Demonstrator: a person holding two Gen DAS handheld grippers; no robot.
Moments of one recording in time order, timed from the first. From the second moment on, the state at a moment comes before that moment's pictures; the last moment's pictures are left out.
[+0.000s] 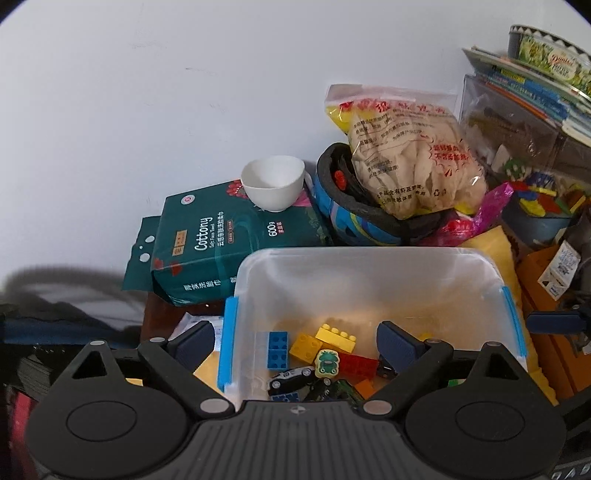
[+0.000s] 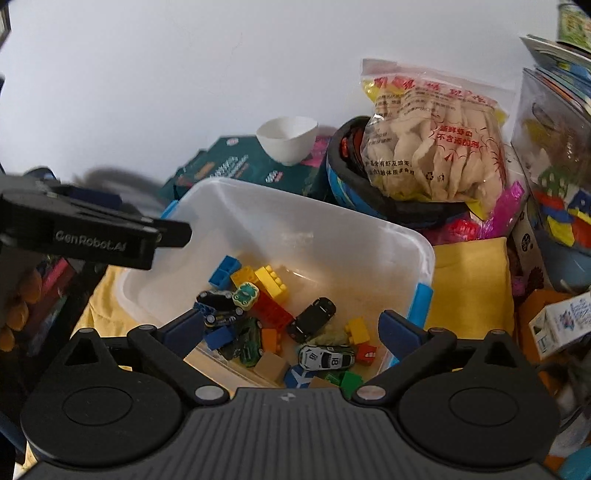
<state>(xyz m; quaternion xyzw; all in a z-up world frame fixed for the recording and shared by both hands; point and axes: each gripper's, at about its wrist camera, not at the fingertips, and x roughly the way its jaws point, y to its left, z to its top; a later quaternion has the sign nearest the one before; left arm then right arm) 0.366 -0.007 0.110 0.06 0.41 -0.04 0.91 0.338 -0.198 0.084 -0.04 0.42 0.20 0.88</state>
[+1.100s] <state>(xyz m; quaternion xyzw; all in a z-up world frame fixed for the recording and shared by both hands) 0.396 -0.015 0.075 0.05 0.48 -0.06 0.88 0.362 -0.194 0.051 -0.04 0.48 0.16 0.86</state>
